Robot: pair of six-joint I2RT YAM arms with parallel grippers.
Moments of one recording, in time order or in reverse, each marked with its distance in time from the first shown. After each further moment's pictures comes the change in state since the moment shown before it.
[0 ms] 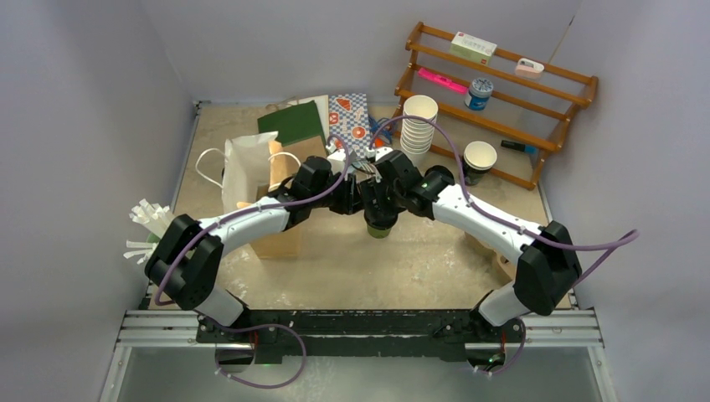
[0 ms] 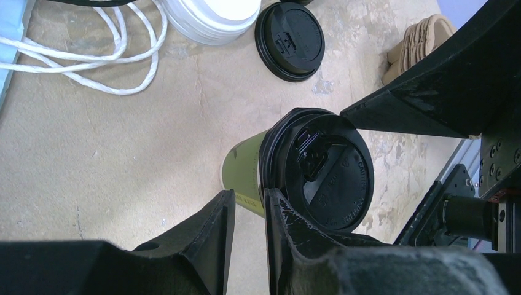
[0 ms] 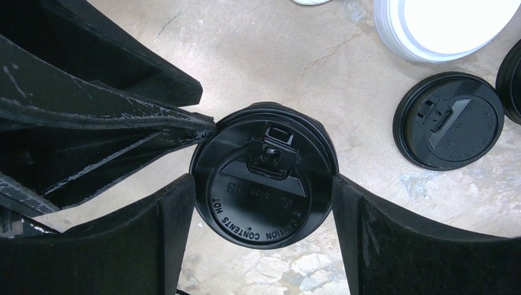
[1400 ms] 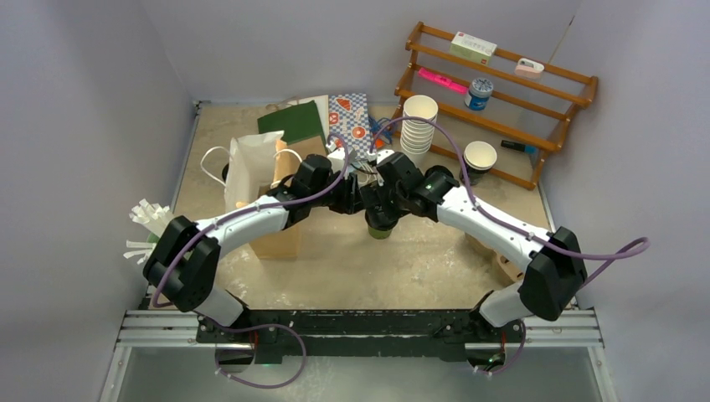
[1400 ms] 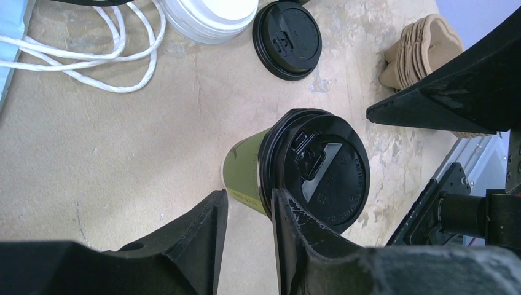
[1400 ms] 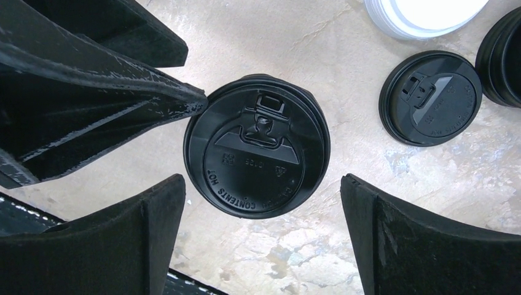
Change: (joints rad) left arm 0.000 -0.012 0.020 -0.042 -0.002 -0.006; right arm 0.021 -0.042 0.018 -0.096 0.037 -0.024
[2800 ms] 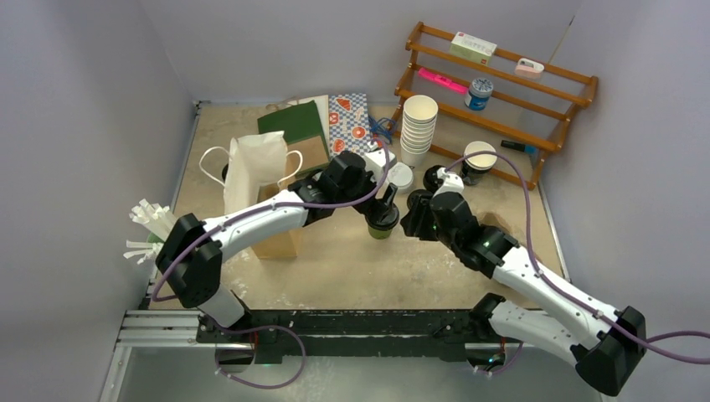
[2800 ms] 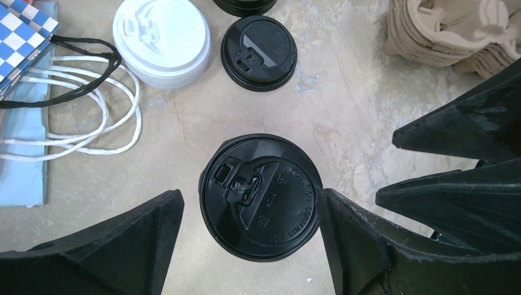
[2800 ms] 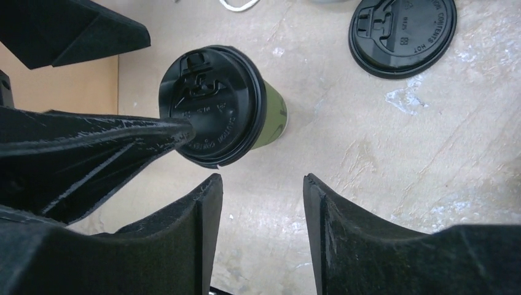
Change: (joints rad) left arm -0.192 0.035 0.225 -0.199 -0.183 0.282; right arm -0.026 -0.557 -0.479 0.228 0.123 0.429
